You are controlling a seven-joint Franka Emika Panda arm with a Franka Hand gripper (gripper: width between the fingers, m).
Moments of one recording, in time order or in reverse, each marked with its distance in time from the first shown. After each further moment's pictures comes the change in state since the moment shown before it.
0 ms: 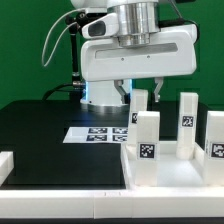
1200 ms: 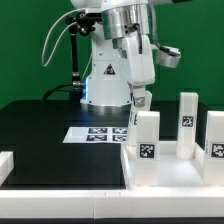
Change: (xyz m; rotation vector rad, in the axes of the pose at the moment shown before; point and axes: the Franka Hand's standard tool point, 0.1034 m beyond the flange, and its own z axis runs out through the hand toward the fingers) arm -0.002 0.004 0.003 0.033 -0.022 1.157
